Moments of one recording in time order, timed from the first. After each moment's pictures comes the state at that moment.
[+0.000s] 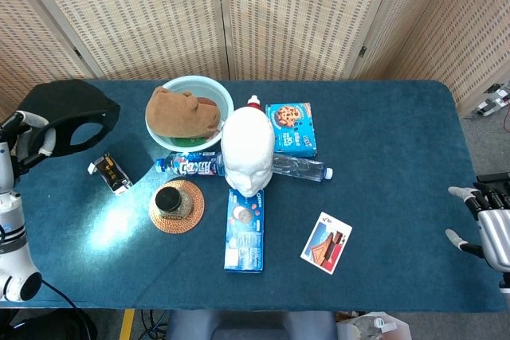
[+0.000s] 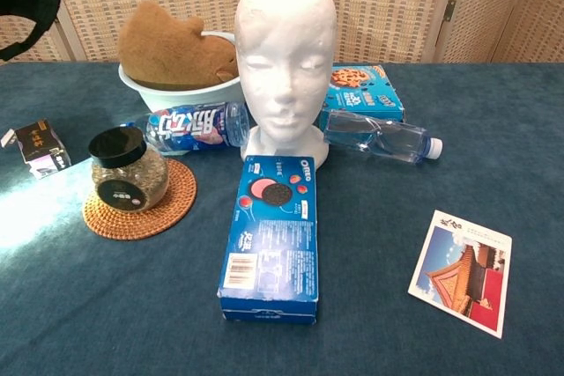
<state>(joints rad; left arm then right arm) -0.48 -1.31 -0.38 -1.21 1.42 1.69 -0.28 0.06 -0.96 0.07 -1.69 -1.50 1.48 -0.03</state>
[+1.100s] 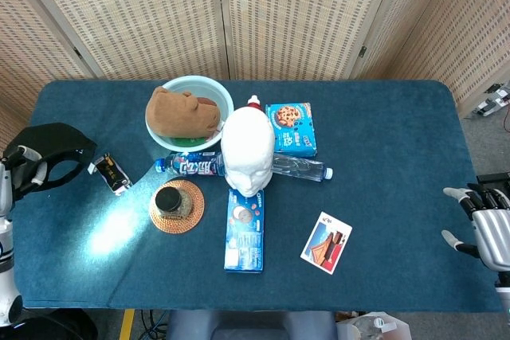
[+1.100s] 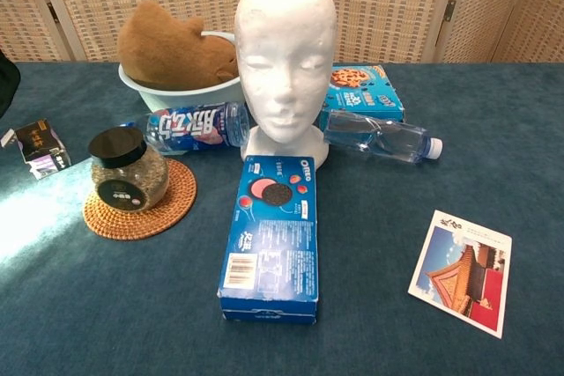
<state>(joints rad) -0.38 -1.48 -0.25 -0.79 1.41 1.63 -0.43 0.07 -0.96 0.06 -1.70 -1.50 1.46 -0.04</state>
